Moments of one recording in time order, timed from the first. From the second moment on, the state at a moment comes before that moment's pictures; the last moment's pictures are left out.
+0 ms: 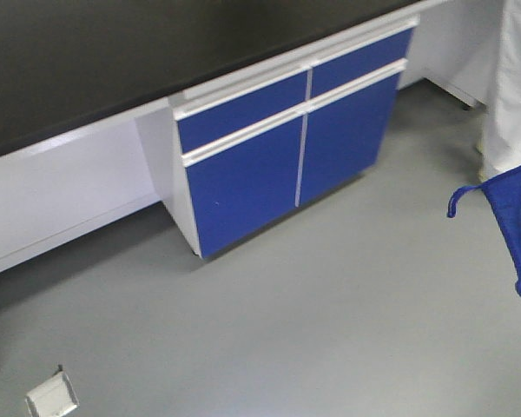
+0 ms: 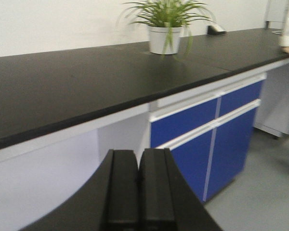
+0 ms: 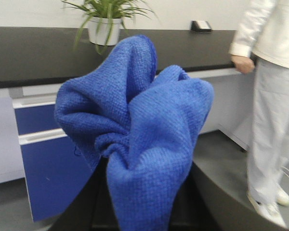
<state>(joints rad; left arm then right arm) -0.09 -0.02 0.03 -0.10 0.16 0.02 0.03 0.15 -0.30 0.07 0.43 -0.21</state>
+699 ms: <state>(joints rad) -0.09 -0.02 0.03 -0.10 0.16 0.02 0.03 0.15 -0.30 0.07 0.43 -0.21</state>
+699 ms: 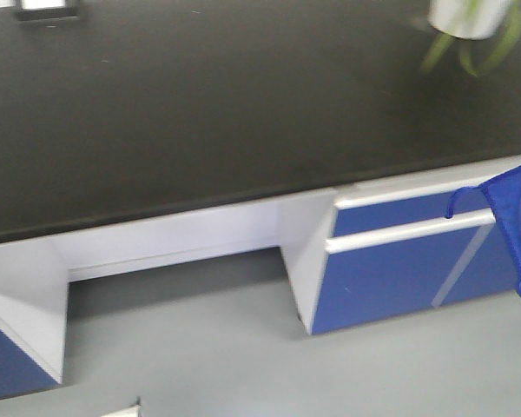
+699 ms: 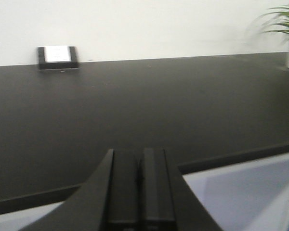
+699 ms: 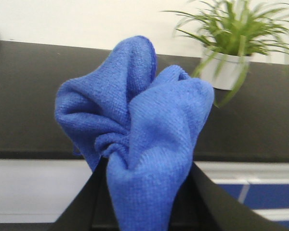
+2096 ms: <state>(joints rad) -0.09 -0.02 0.03 -0.10 0.16 0.02 0.03 0.15 -0.30 0.07 0.43 -0.21</state>
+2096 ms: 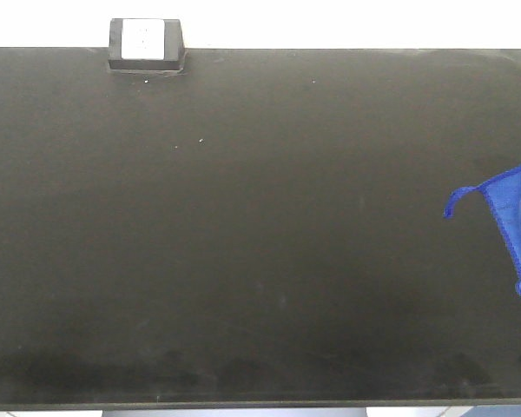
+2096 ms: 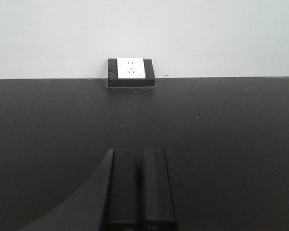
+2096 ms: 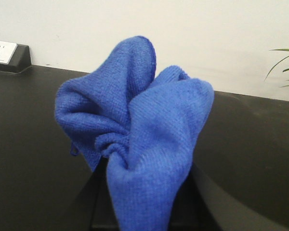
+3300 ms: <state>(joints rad) -0.09 -0.02 0.03 -0.10 0.16 0.02 0.03 0.51 -0.40 0.12 0.42 -0.19</state>
